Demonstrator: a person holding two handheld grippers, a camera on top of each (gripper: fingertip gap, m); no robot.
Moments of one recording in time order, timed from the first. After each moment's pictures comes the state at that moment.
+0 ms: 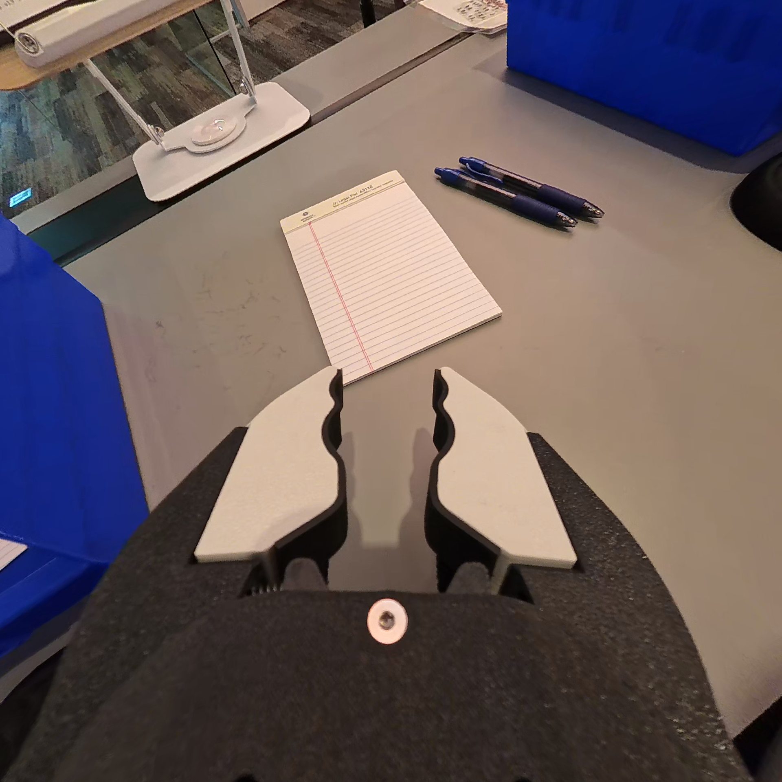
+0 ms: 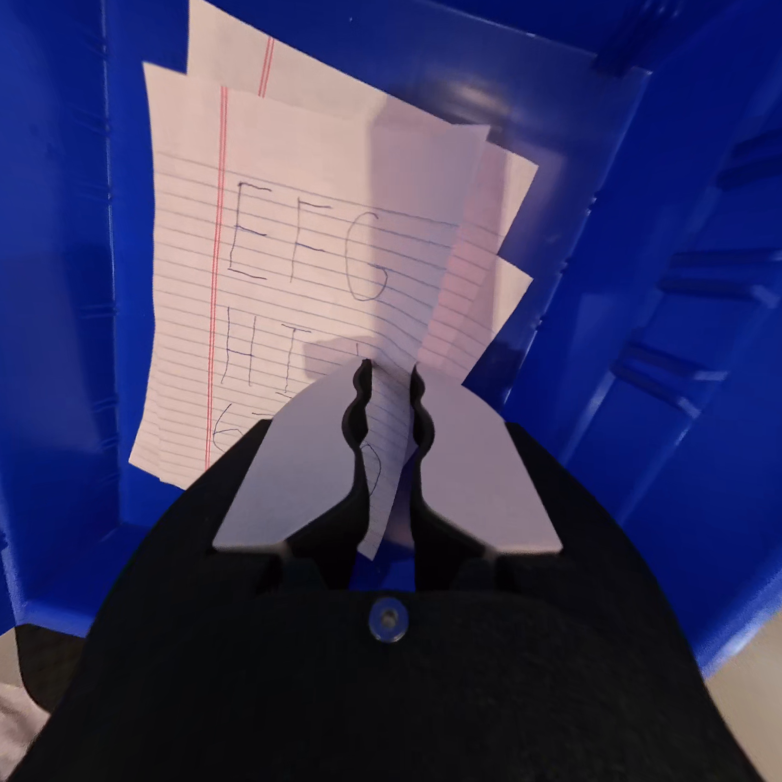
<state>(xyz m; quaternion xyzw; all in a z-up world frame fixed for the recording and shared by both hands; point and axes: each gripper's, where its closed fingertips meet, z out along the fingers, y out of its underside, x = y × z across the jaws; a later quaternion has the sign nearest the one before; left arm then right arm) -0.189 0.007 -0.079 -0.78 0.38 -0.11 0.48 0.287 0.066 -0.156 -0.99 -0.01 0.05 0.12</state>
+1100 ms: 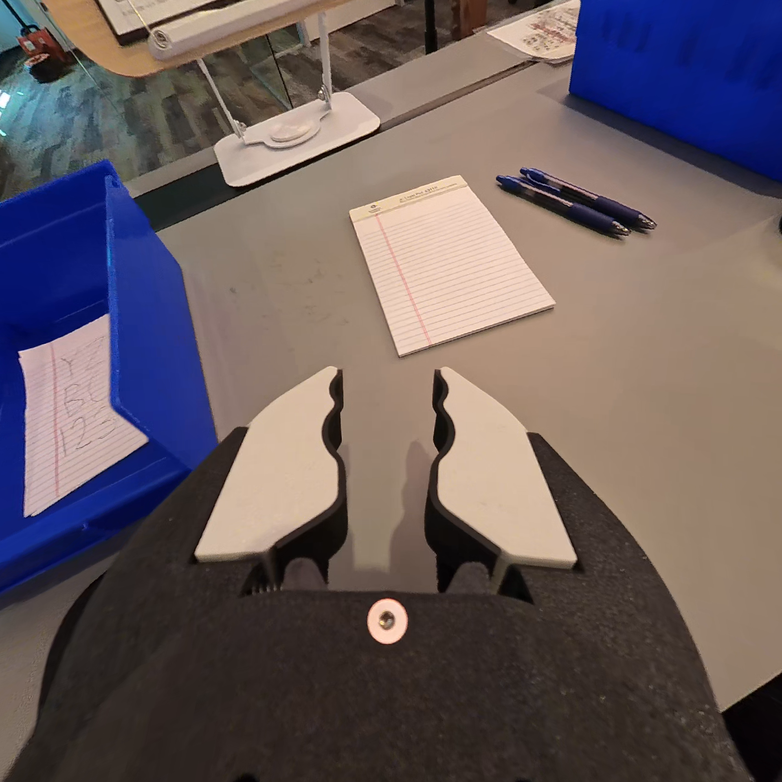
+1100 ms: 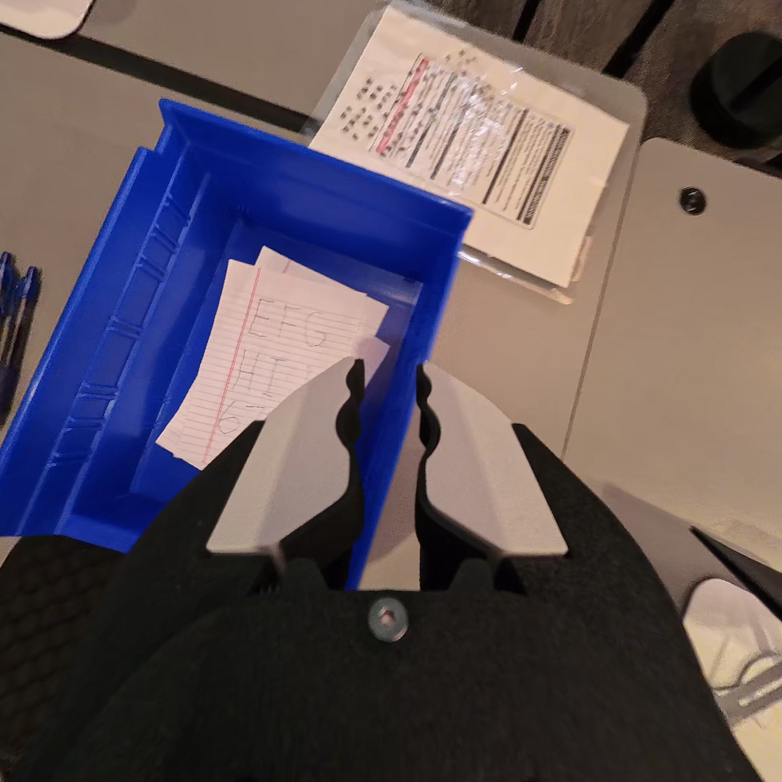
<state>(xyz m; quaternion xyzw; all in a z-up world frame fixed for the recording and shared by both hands) -0.237 0.007 -0.065 -0.79 0.33 -0.10 0.51 0.338 0.059 -0.004 -0.94 -0.04 -0.02 0.34</state>
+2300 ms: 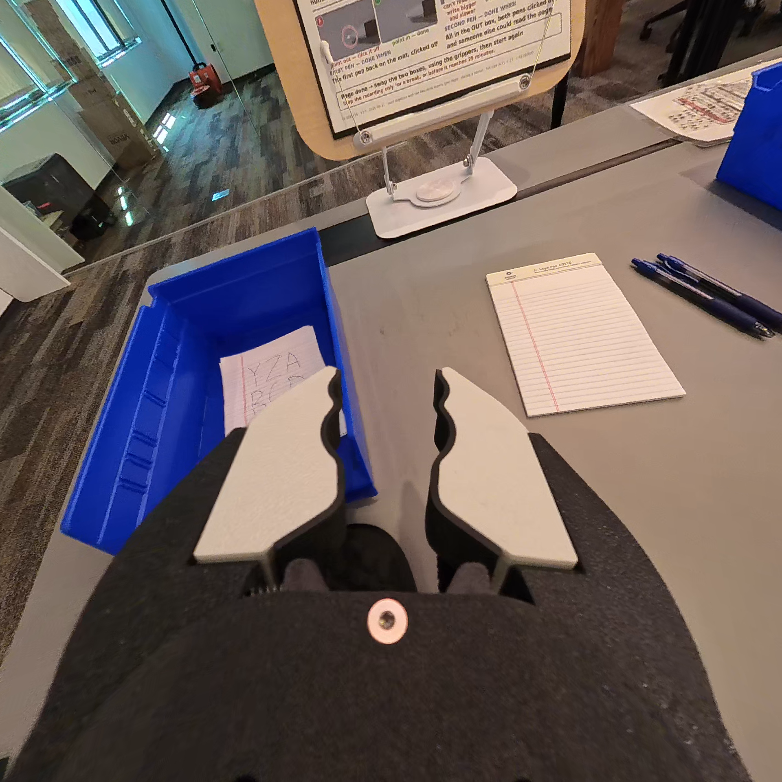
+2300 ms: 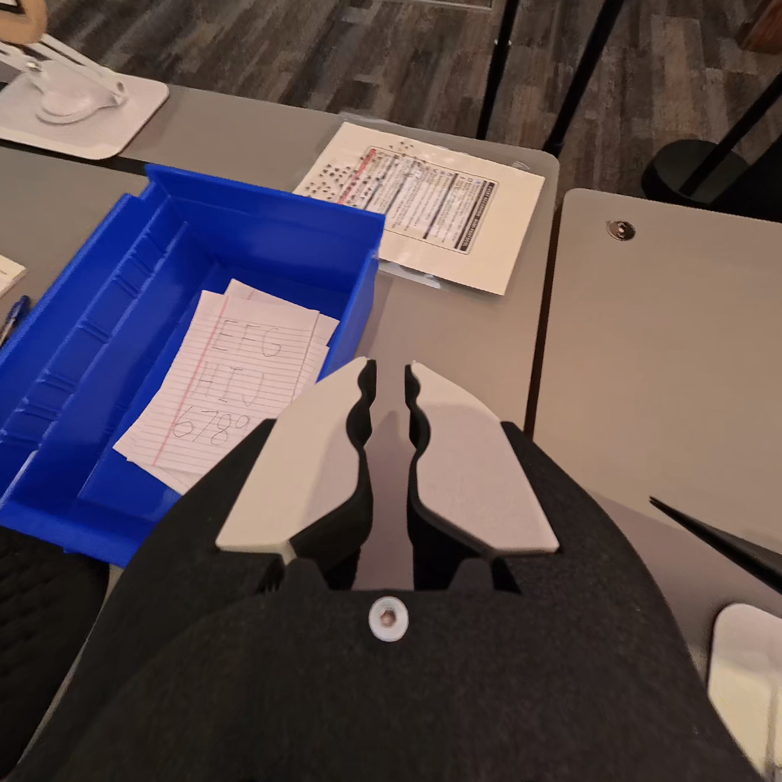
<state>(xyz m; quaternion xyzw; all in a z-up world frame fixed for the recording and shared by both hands) -0.306 0.051 0.019 -0.79 0.25 -0.03 0.56 0.399 0.020 0.001 -0.89 -0.01 0.01 0.45</state>
